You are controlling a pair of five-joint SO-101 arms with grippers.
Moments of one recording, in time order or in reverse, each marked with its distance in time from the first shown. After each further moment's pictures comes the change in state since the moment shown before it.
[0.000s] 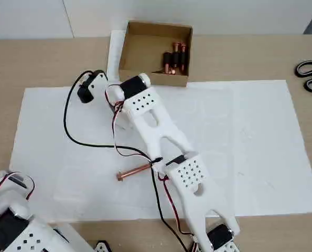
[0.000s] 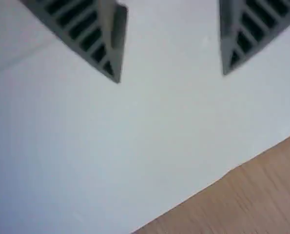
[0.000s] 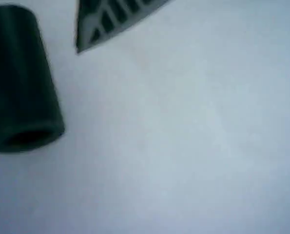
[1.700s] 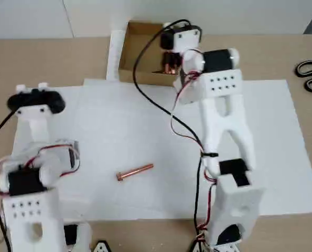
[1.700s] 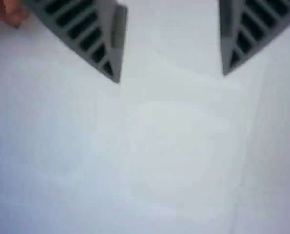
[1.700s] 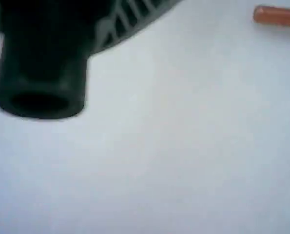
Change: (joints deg) left arm 41.7 20.4 -12.5 0.3 -14.7; right arm 23.4 -37.2 27.5 4.8 -17.8
